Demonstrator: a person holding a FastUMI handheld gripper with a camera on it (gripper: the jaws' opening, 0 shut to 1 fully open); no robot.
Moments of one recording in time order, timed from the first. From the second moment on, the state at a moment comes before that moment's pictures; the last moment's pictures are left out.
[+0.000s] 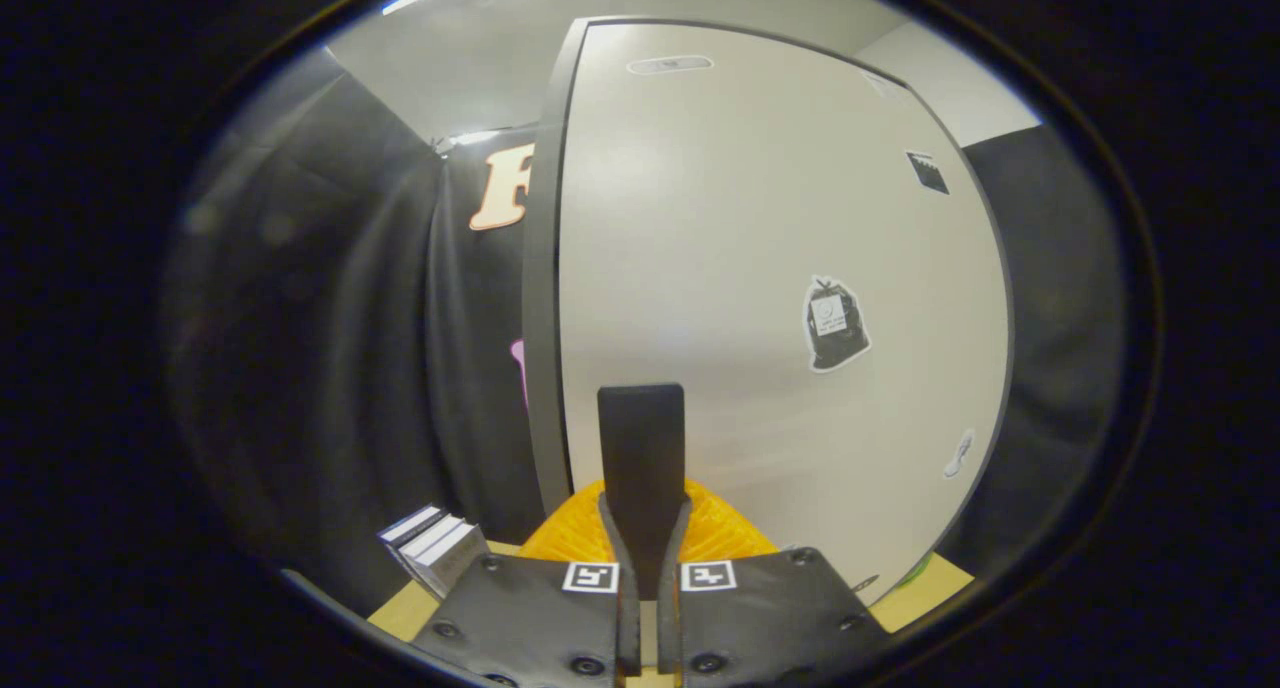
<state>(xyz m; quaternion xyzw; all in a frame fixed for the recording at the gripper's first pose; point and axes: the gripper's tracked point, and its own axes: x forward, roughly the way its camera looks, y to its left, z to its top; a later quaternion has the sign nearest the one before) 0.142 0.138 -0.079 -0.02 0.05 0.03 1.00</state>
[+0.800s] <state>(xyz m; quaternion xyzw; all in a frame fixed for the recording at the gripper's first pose) 0.045 0.100 -0.064 0.00 0.07 0.14 0.99</state>
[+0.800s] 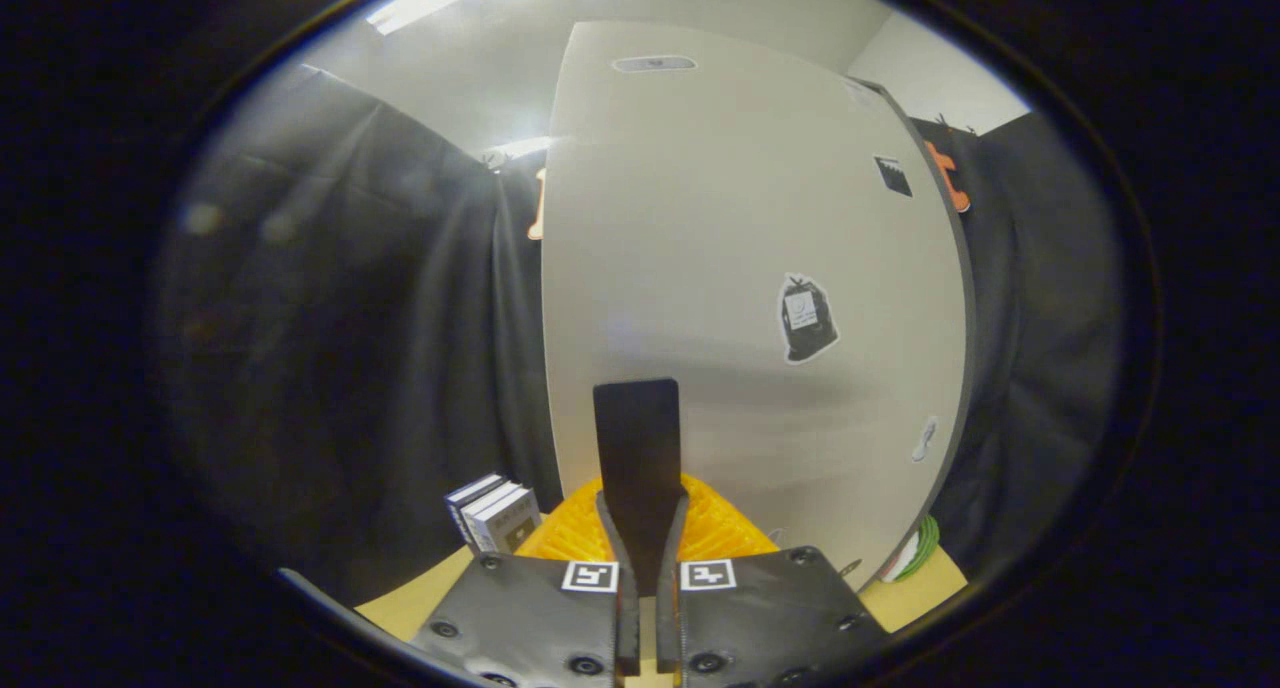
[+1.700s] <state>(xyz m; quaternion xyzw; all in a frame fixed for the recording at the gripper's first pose) -0.042 -0.060 -0.042 -0.02 0.08 0.16 0.98</state>
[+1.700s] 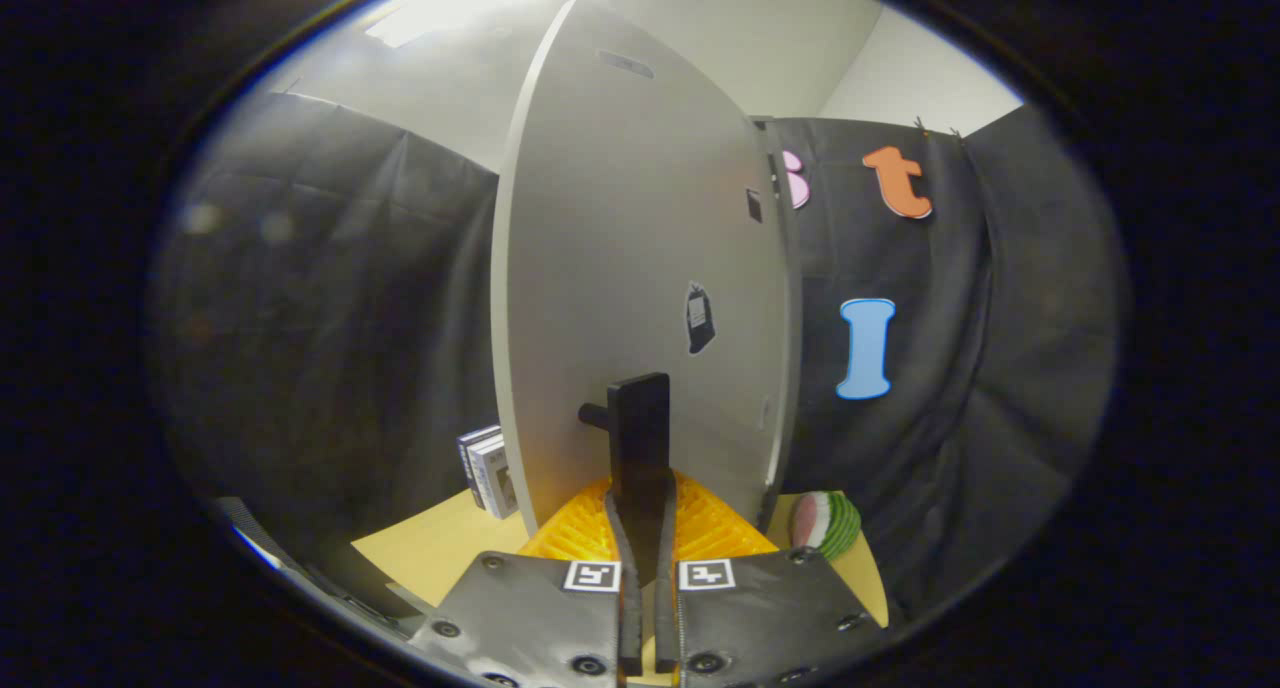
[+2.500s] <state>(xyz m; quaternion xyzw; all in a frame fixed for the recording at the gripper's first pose) -0.027 -0.180 -0.034 0.01 0.09 0.07 0.99</state>
